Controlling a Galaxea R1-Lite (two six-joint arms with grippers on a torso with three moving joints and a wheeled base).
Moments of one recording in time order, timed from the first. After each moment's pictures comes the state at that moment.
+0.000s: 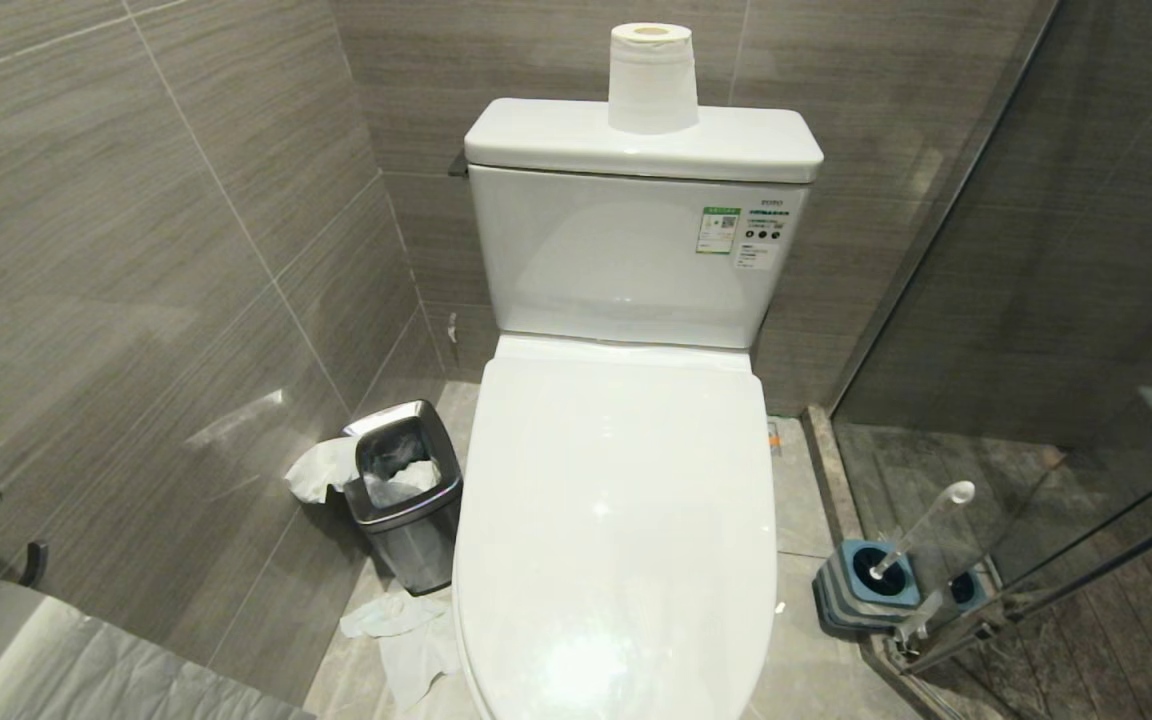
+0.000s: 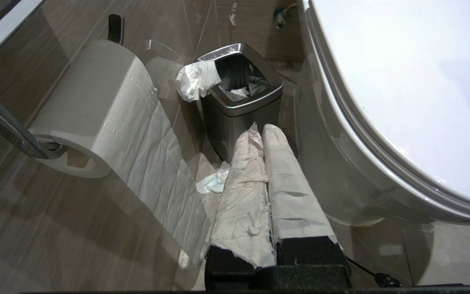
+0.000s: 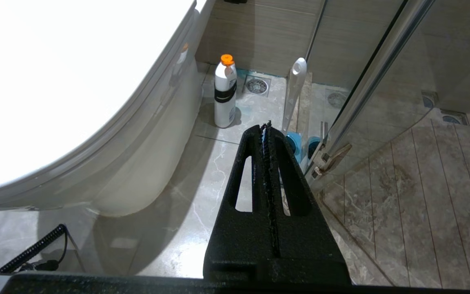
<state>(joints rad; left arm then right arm) 0.00 0.00 0.00 0.01 -0.02 0.01 0.00 0.00 0.00 0.00 0.00 -0.02</state>
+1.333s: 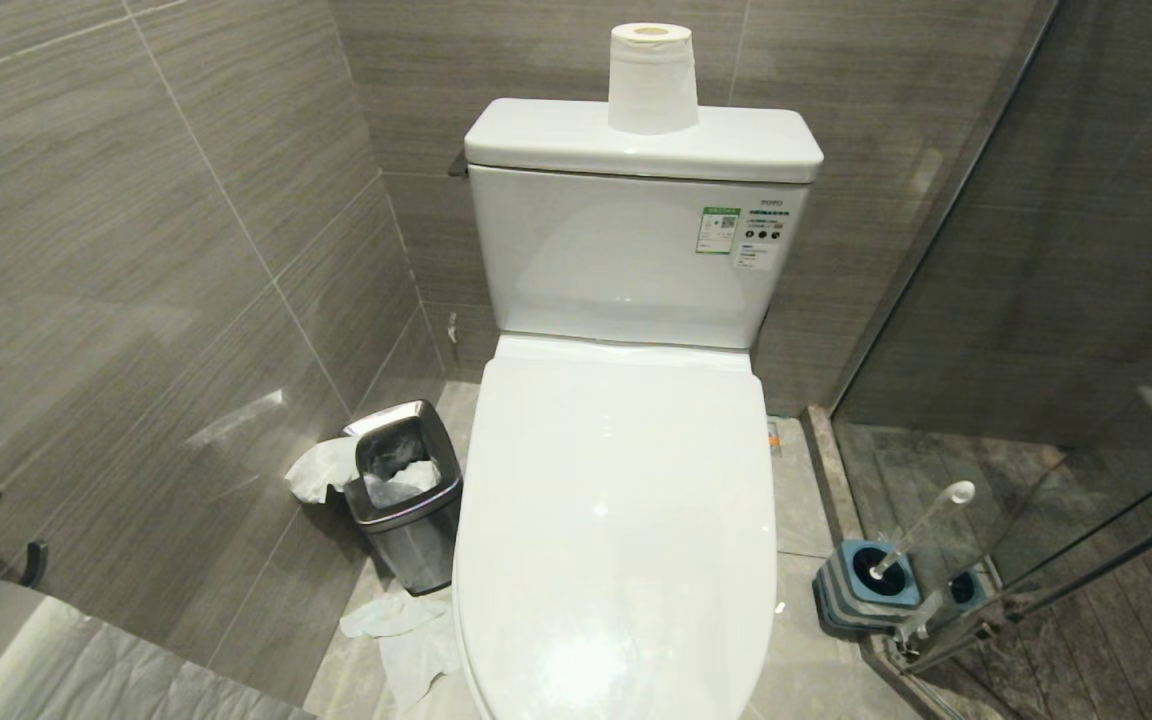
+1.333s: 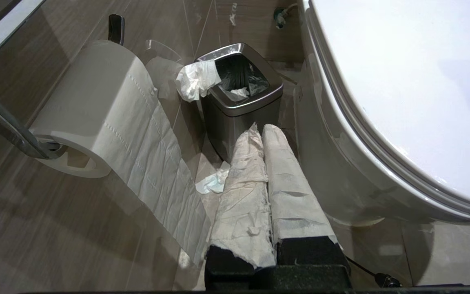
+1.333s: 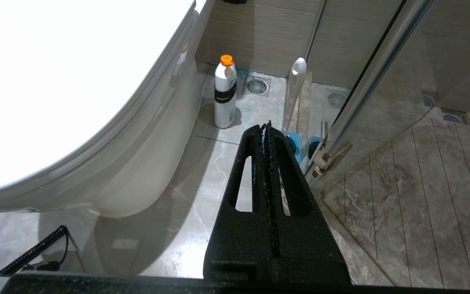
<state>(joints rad) 0.00 0.00 0.00 0.01 -0.02 0.01 0.00 0.00 0.00 0.00 0.00 -0.02</state>
